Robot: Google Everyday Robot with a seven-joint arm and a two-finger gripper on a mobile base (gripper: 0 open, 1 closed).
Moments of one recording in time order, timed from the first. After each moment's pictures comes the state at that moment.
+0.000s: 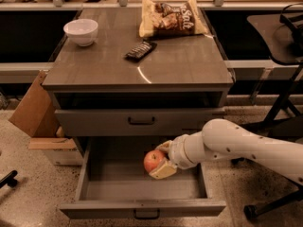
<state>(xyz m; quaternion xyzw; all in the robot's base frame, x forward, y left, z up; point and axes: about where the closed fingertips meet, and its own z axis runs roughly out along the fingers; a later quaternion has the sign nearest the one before) 0.481 -0.030 0.608 -0.57 0.74 0.21 0.30</state>
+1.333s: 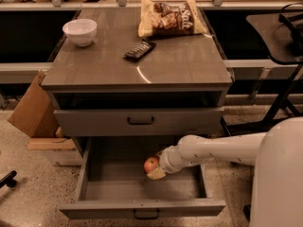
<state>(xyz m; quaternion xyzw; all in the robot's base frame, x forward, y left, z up) 0.547 -0.025 0.432 -0.54 0.79 0.17 0.25</state>
